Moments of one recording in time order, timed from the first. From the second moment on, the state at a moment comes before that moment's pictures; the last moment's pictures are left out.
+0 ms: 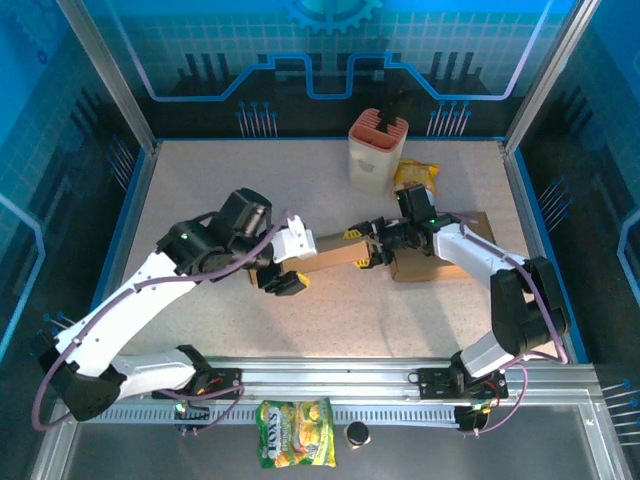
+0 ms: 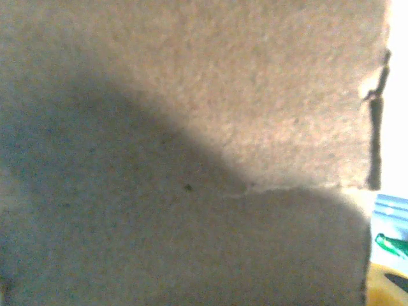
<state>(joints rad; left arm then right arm) -0.68 1.17 1.26 -1.00 0.35 0.50 0.35 1.54 0.95 -0.36 -0.92 1.59</state>
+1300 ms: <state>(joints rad) -0.71 1.18 1.06 -0.86 0.01 0.60 0.32 1.54 0.91 -0.45 -0.98 1.62</state>
